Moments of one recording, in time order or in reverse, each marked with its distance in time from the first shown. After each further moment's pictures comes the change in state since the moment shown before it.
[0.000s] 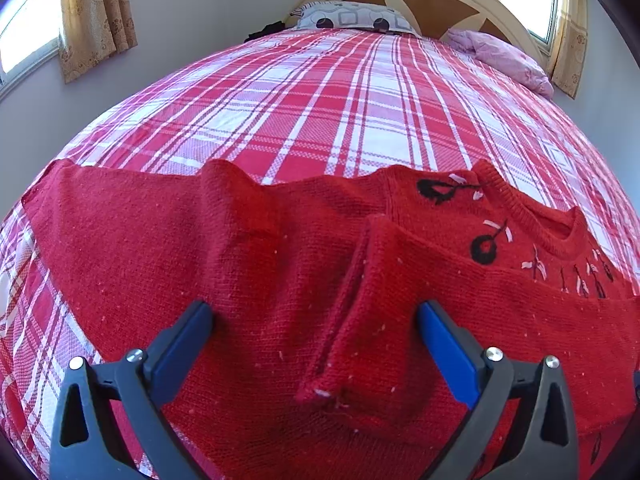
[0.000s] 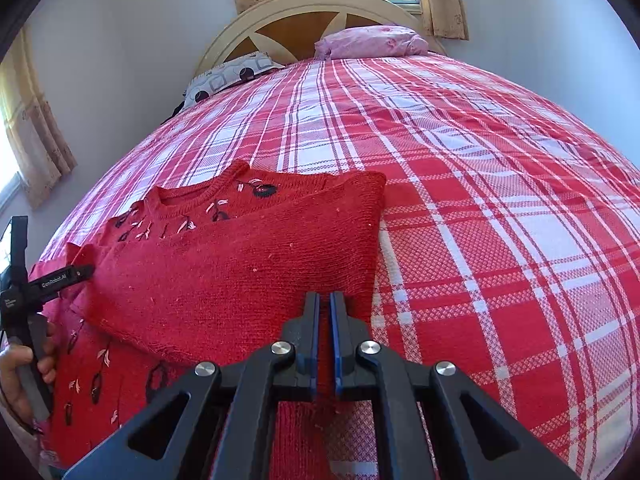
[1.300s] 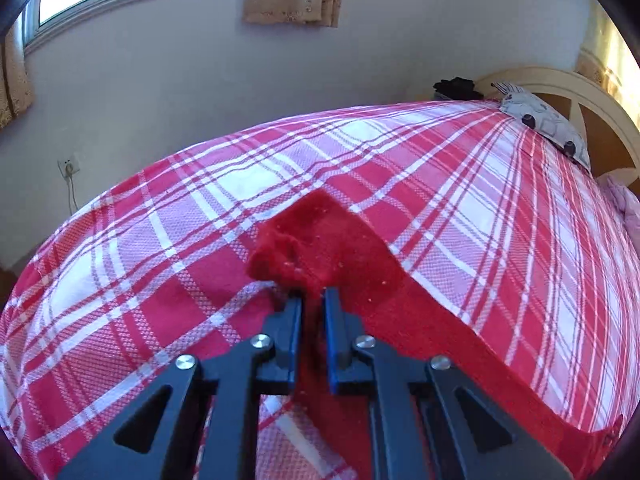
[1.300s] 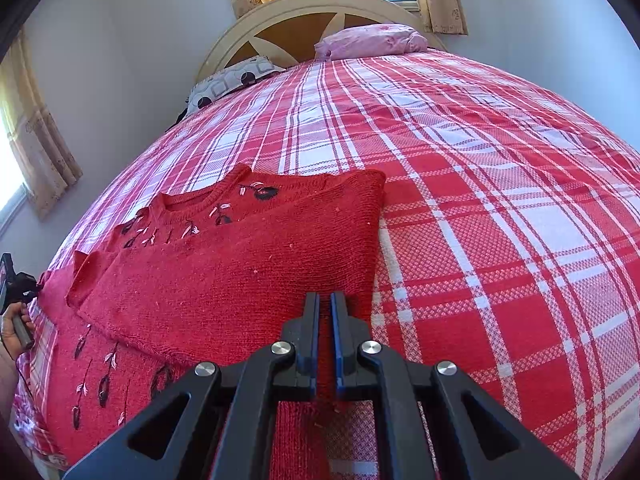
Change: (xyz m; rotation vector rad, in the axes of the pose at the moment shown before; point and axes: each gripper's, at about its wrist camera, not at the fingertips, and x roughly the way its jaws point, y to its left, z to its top) left arm 0.028 0.309 0.084 -0.489 -0.104 0.272; right arm 0.000 -0.009 -0.002 0.035 -0.007 0.046
